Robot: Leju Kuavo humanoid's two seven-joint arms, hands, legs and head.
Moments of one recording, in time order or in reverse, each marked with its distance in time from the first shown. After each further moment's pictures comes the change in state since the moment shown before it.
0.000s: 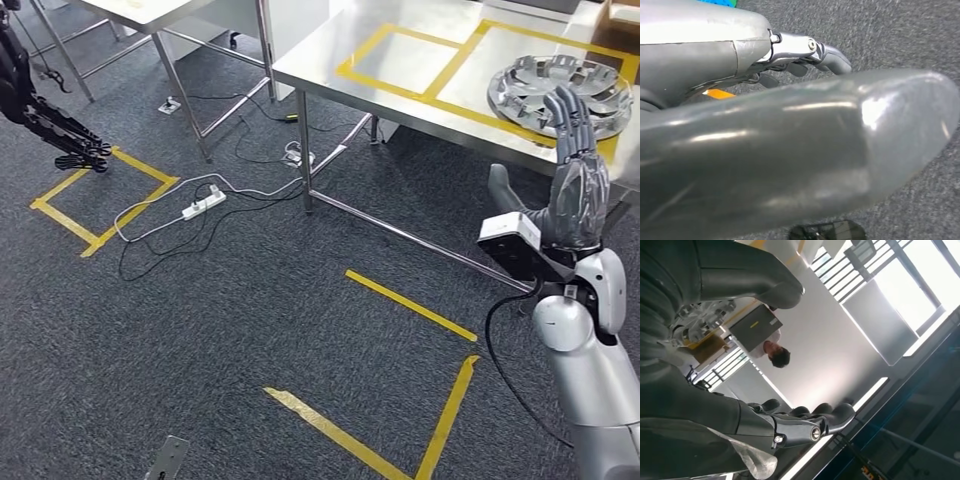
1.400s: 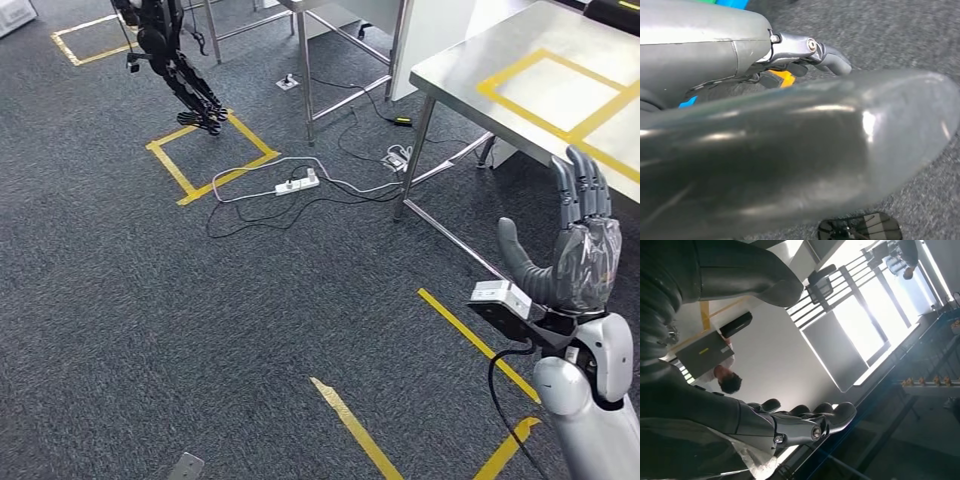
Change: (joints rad) left arm 0.049 -0.038 -0.033 0.000 -0.071 -0.014 0.020; right arm 0.237 -0.018 -0.036 -0.161 0.167 -0.102 0.048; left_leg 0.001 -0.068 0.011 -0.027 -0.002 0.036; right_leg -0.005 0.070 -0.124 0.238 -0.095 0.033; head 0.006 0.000
